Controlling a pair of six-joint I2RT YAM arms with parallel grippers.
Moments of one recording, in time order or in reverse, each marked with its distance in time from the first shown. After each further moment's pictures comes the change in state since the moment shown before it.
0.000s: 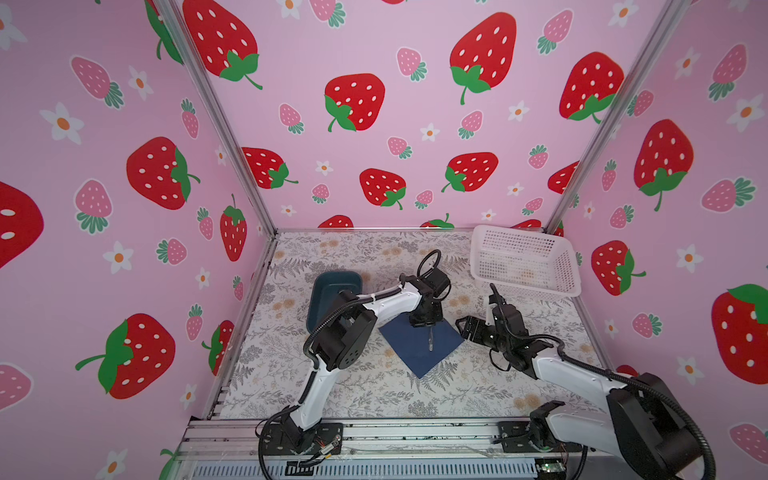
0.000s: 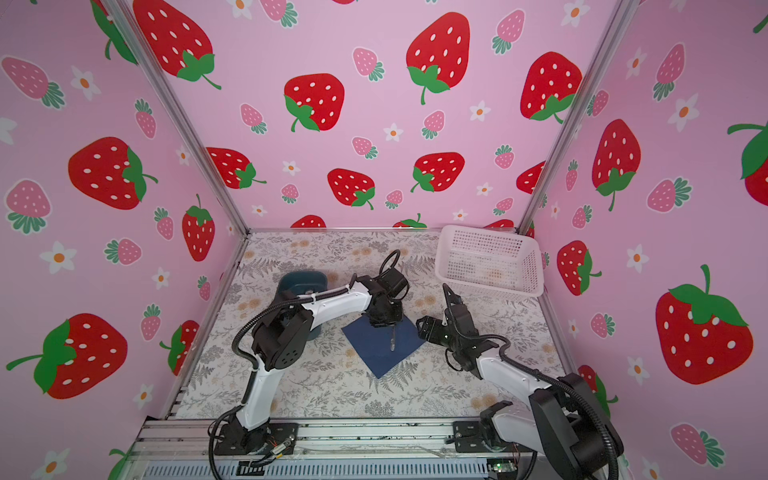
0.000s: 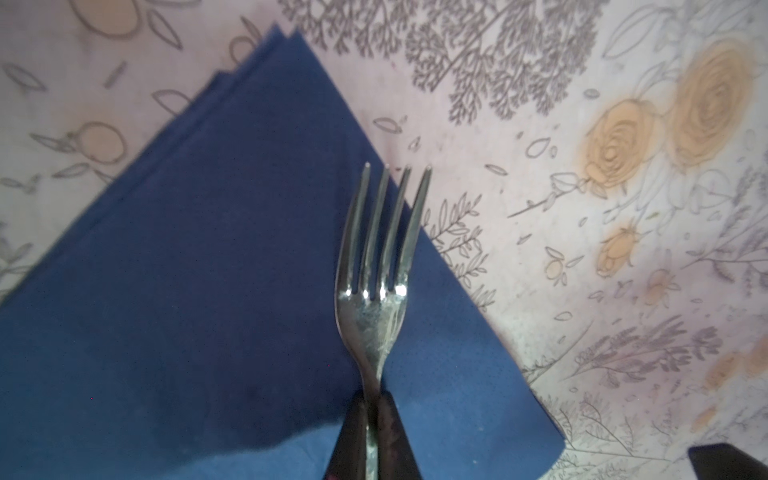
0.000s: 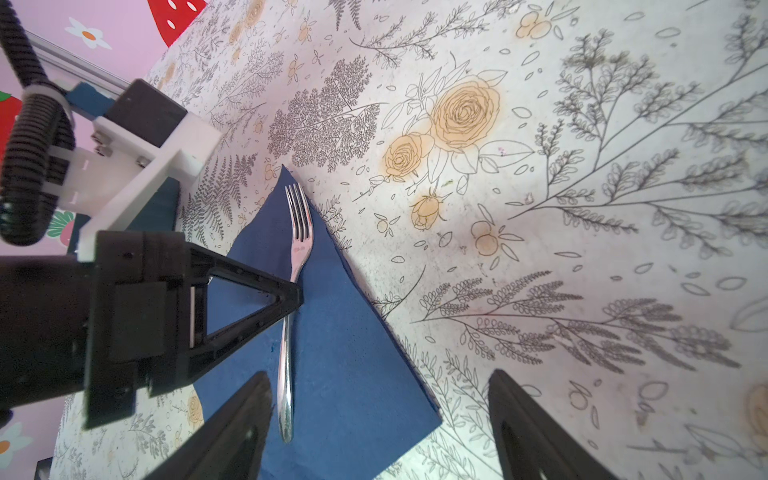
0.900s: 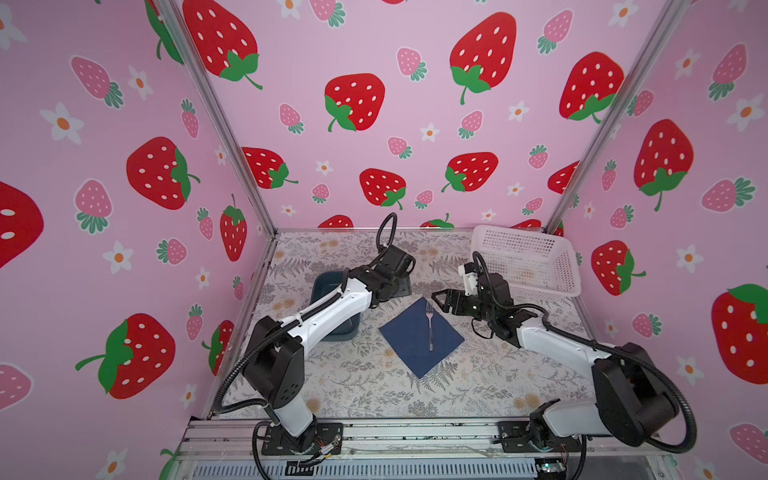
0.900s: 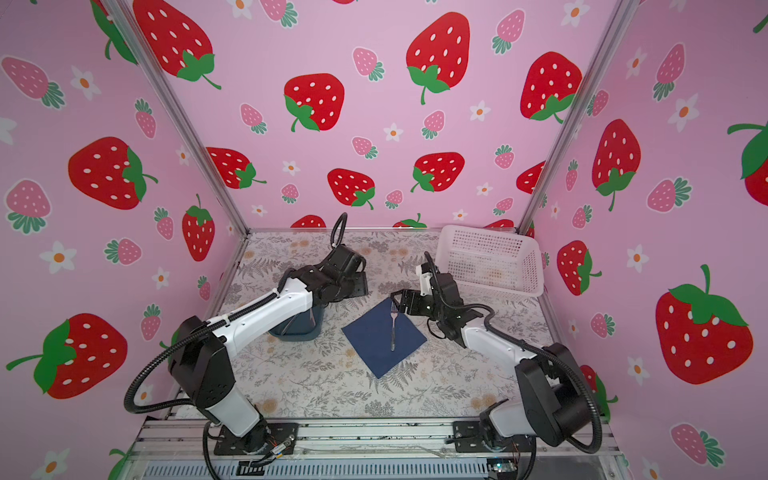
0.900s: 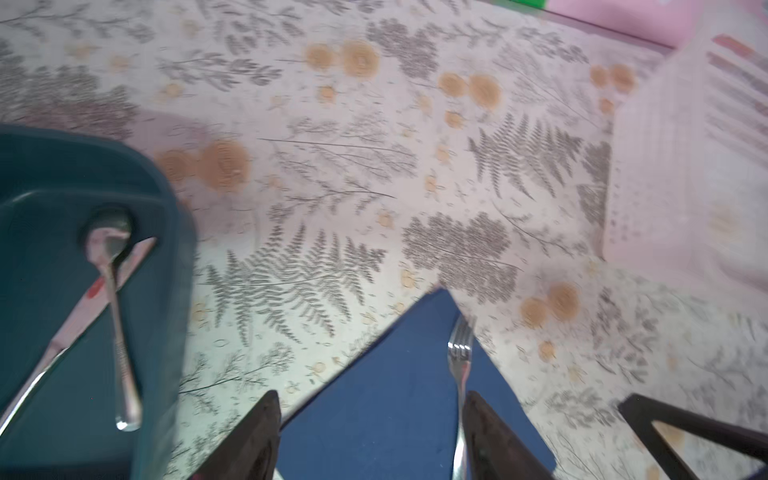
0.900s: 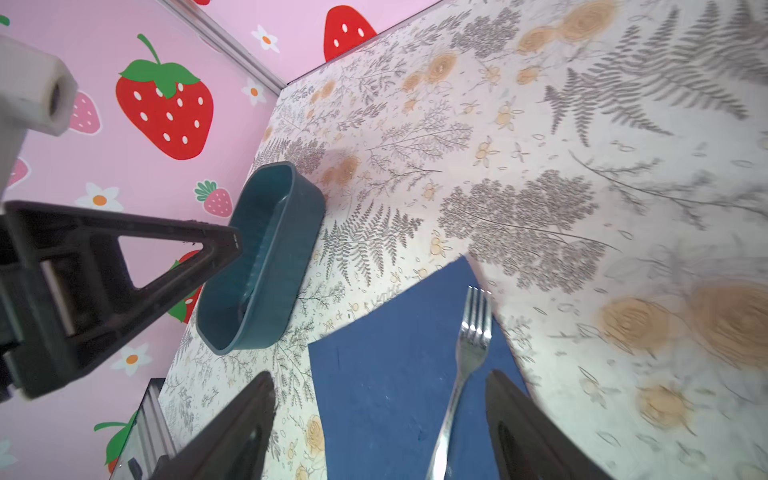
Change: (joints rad) left arm 0.181 -0.519 -0.285 0.074 -0.348 0.143; right arm 0.078 0.231 0.365 0.047 -0.204 -0.108
